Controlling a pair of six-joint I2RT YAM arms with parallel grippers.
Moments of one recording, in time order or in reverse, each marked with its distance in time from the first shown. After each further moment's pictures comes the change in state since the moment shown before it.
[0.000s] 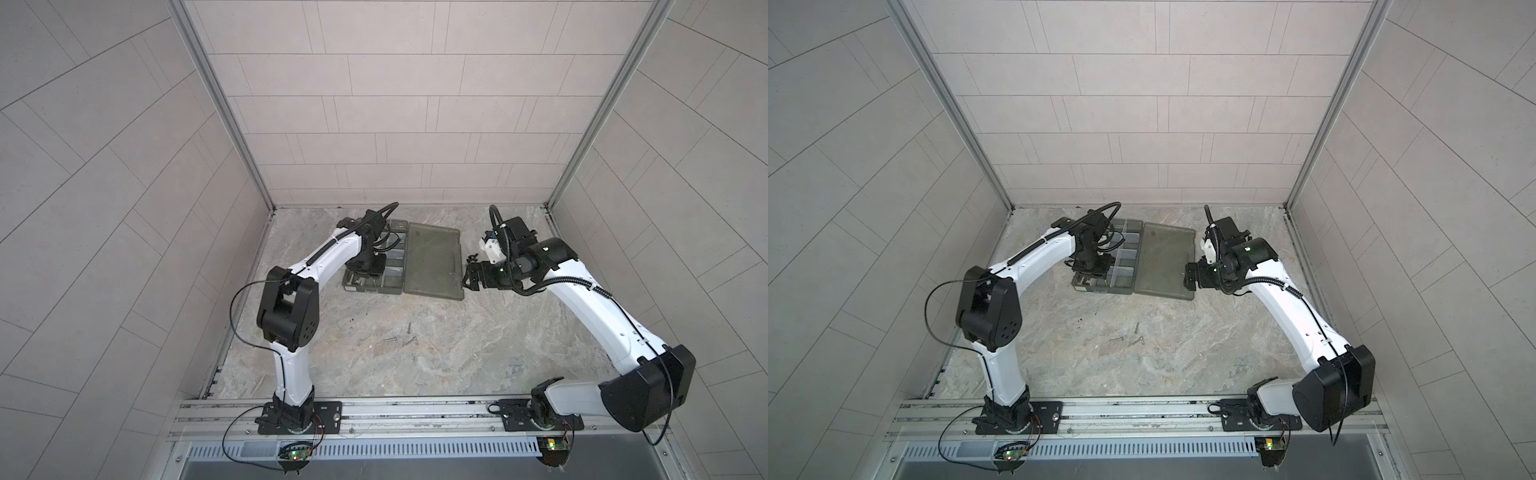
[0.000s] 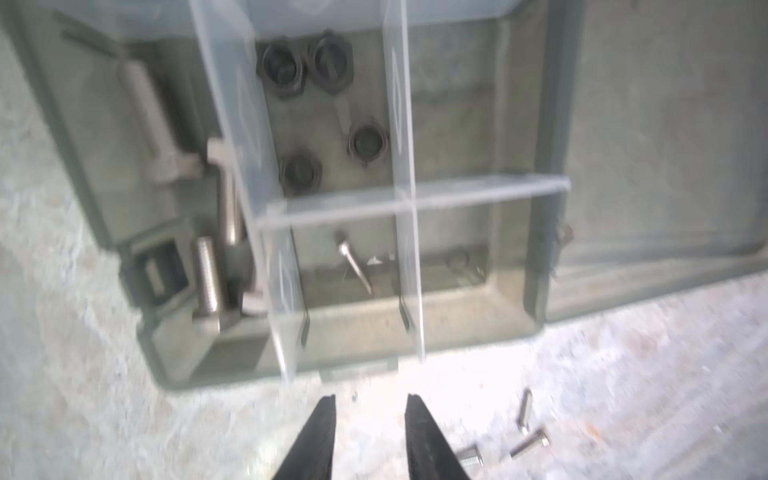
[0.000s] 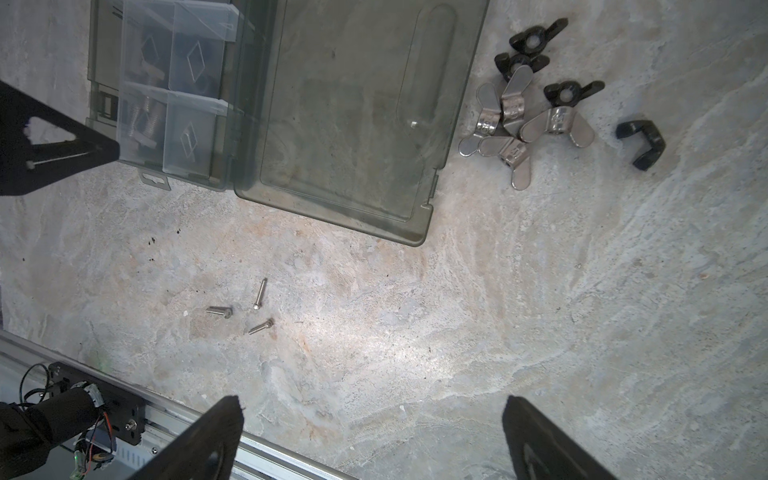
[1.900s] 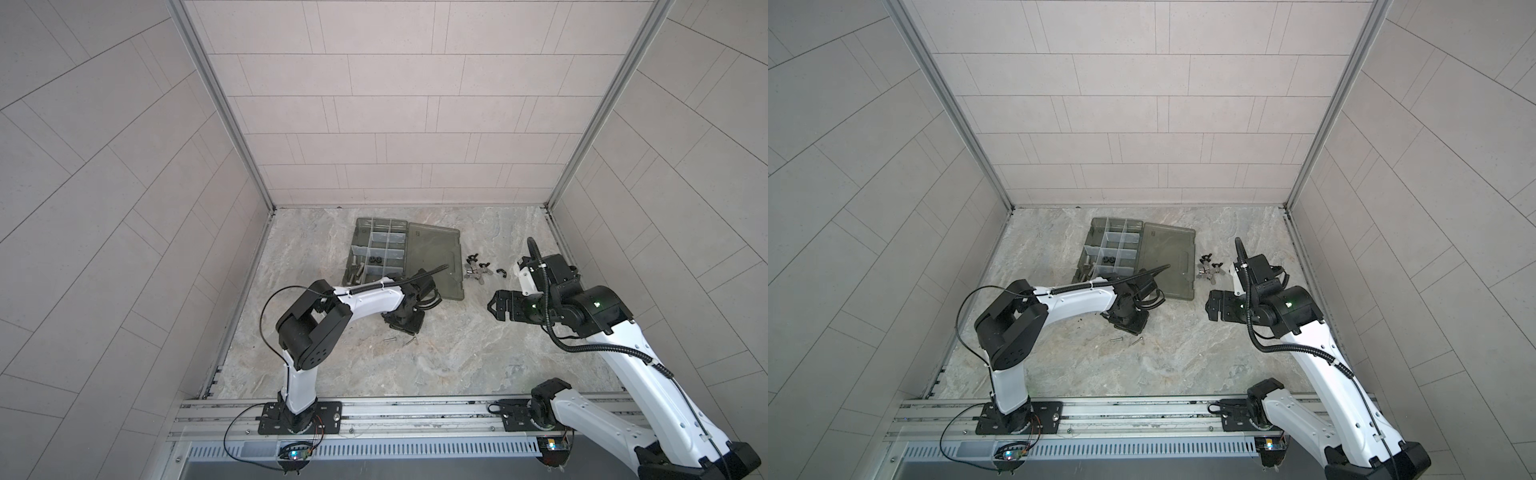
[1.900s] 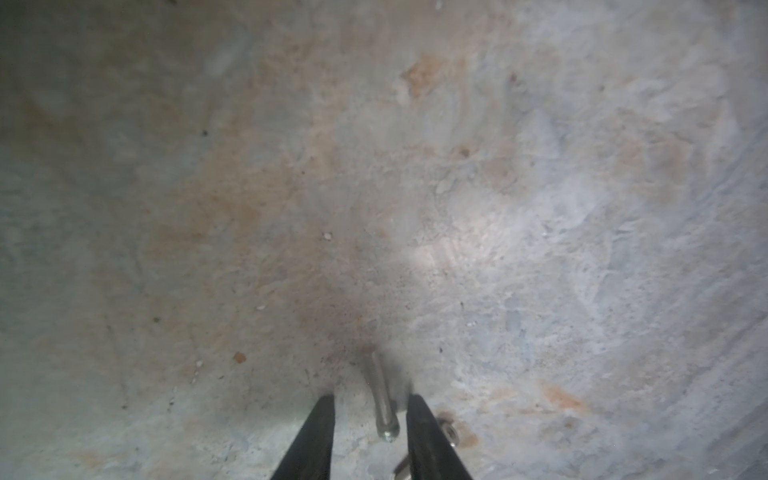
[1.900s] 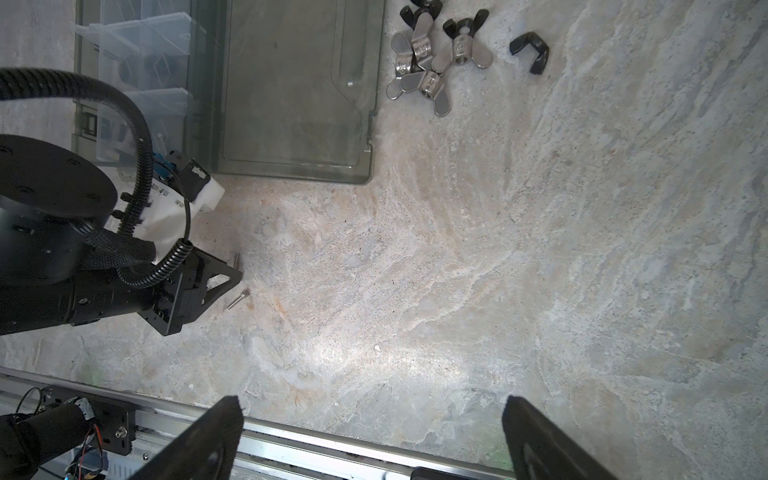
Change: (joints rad) left arm -0.423 0.031 -0.347 0.312 0.016 -0.206; right arm -0.006 -0.420 -0.230 -0.087 0.093 0.148
